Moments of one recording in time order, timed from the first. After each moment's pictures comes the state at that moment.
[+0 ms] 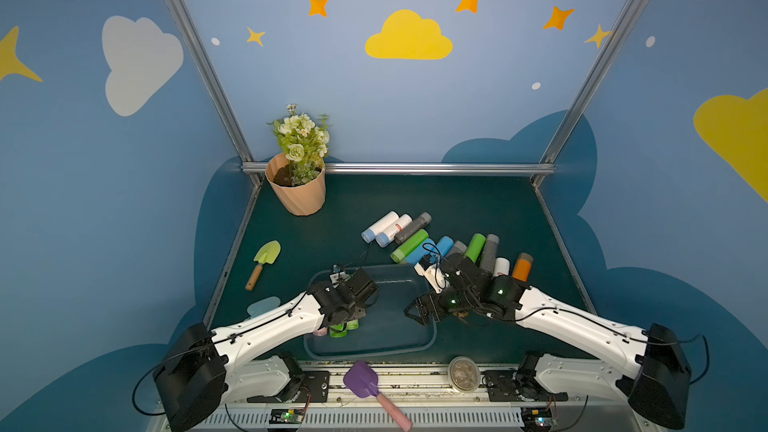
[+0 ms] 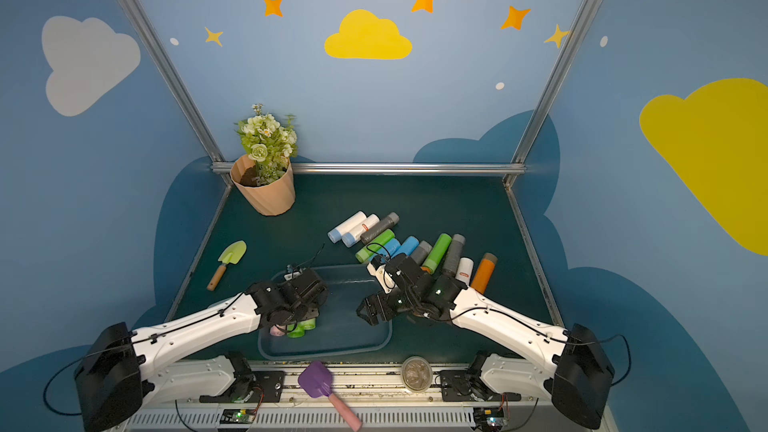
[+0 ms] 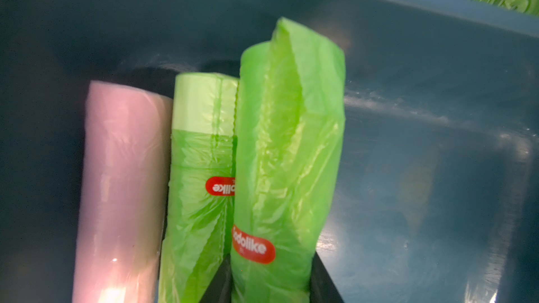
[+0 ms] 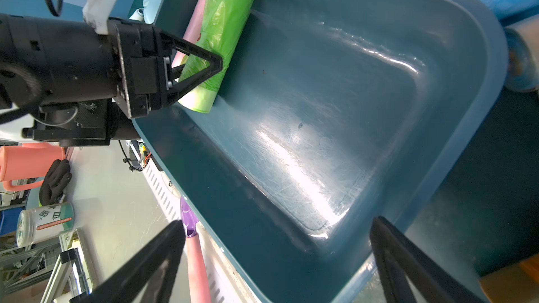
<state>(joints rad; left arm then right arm) -0.85 1.19 0.70 -0.79 -0.27 -1.09 0.96 1.17 0.81 -0.51 -0.30 0.47</state>
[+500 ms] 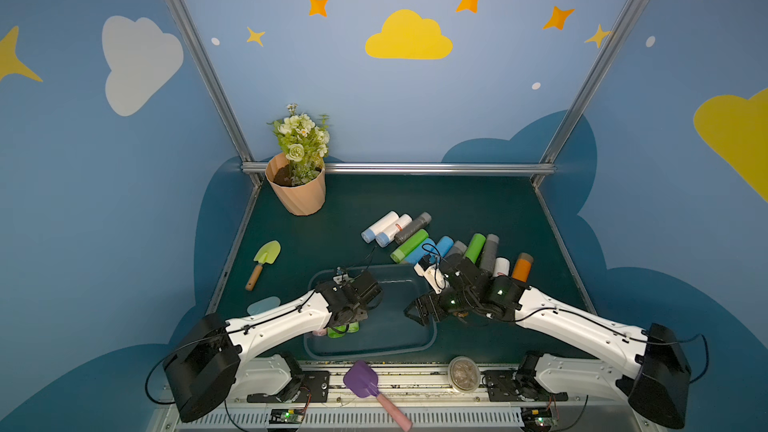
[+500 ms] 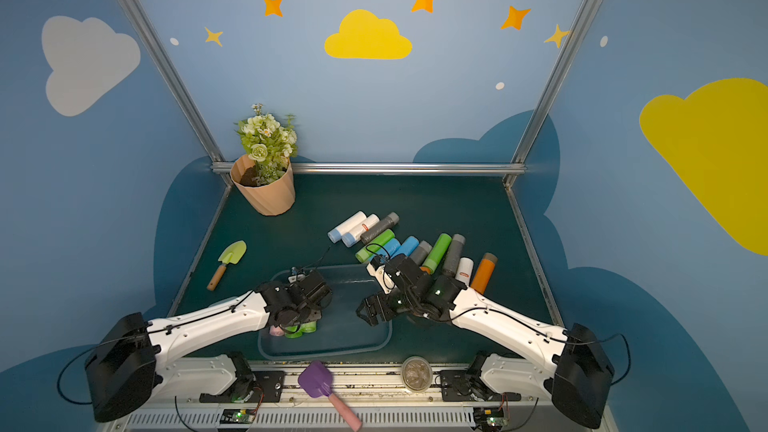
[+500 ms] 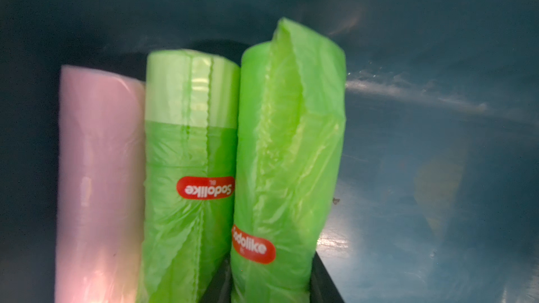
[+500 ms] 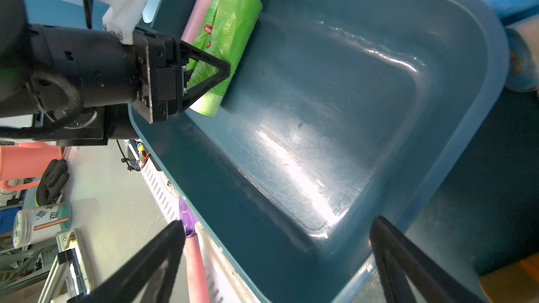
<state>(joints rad) -0.86 1.26 0.69 -0.77 -0.27 -1.09 0.97 1.17 0.81 -0.52 -0.29 0.47</state>
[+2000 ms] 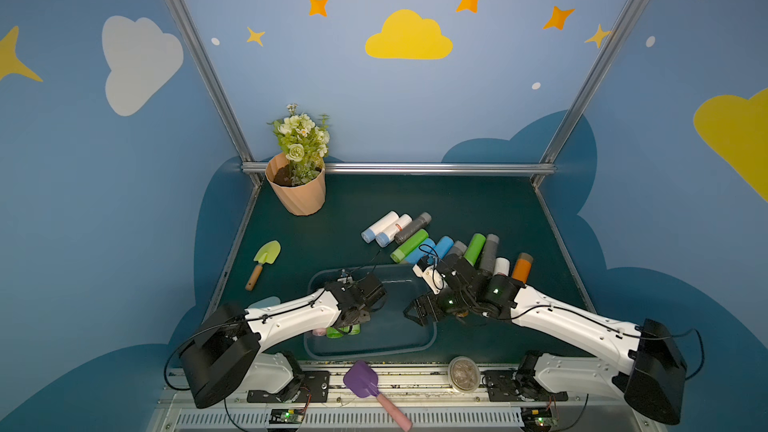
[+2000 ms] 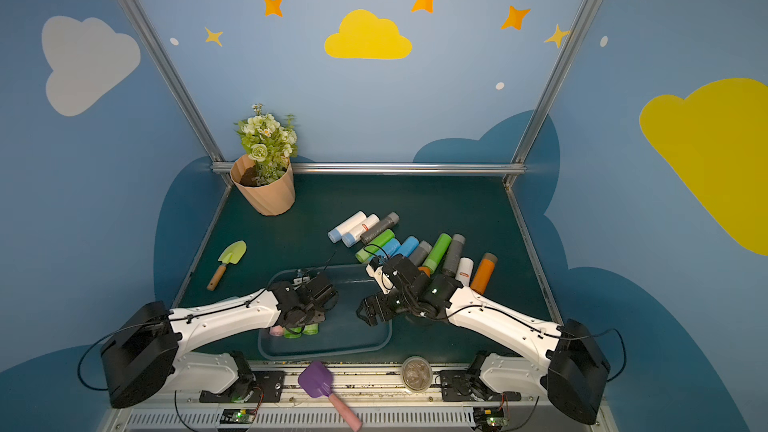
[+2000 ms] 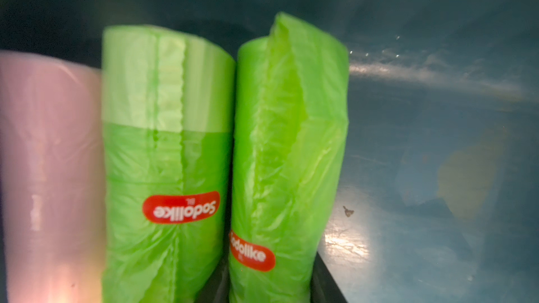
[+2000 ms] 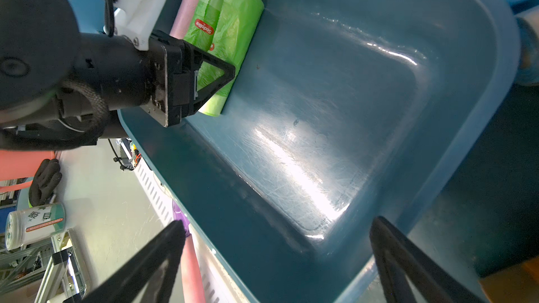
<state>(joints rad) -0.87 1.35 0.68 -0.72 -0.28 -1.09 0.97 1.20 0.81 -0.51 -0.29 0.46</state>
